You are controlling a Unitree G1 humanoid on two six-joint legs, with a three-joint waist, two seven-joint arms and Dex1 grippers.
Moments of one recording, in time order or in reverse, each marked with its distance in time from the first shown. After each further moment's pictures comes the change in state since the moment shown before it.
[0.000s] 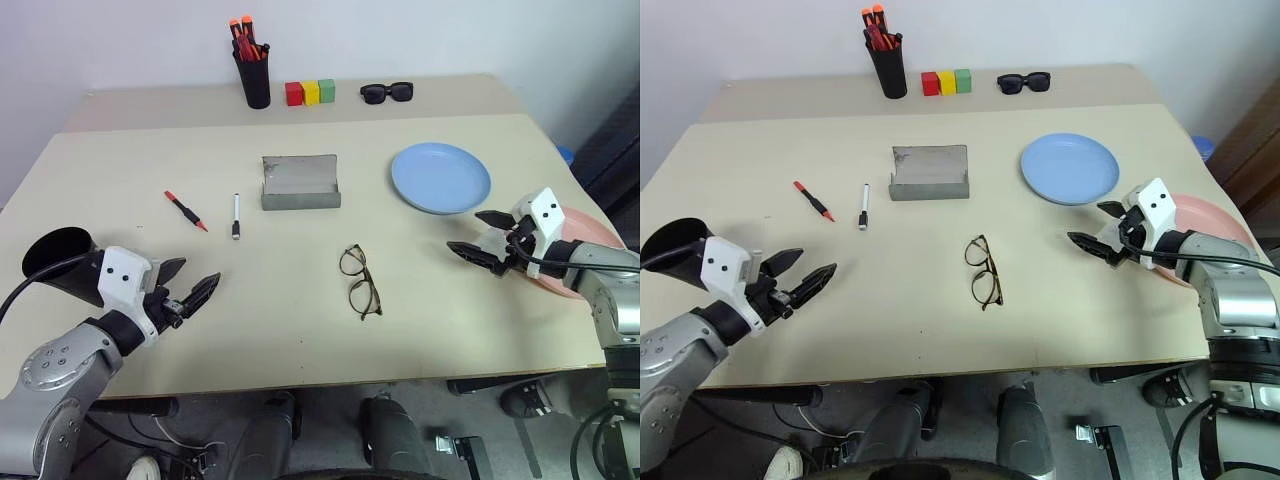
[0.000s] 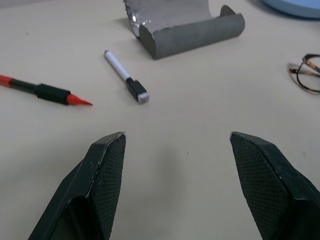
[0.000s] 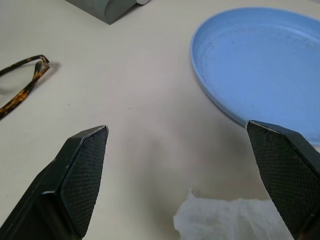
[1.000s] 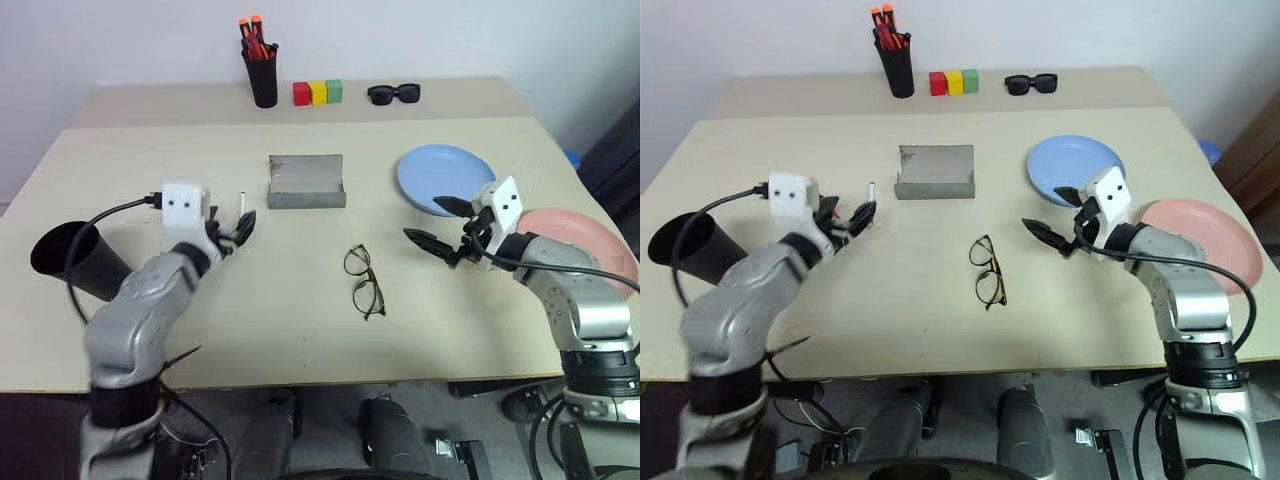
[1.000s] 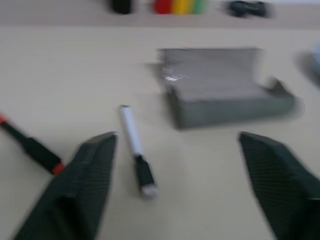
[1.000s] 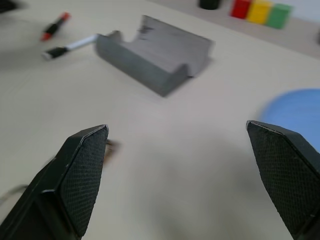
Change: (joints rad) left arm -0.655 -0.344 -0.201 0.308 0.159 0.260 0.483; right arm 0.007 0.195 0.051 -0.268 0.048 0.100 -0.141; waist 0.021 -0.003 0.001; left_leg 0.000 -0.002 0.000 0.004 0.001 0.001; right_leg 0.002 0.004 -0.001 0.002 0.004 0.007
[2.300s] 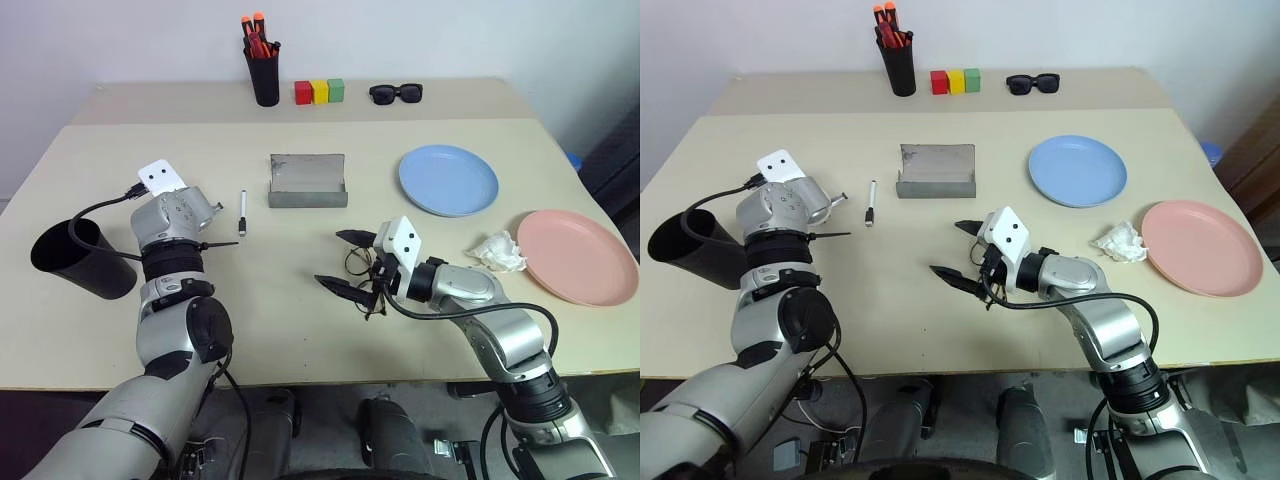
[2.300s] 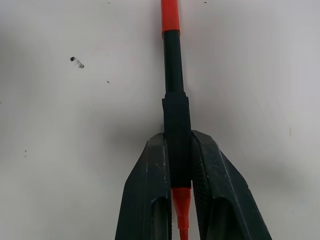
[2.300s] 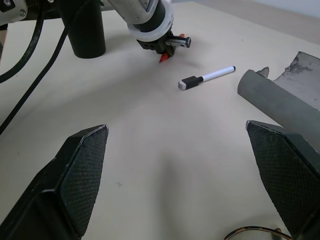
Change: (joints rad) left arm -0.602 -0.101 0.419 0.948 0.209 -0.045 0.603; right arm 0.023 0.174 0.311 -0.219 -0.049 0.001 -0.046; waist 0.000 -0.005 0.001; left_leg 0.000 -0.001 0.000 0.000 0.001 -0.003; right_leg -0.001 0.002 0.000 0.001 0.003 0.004
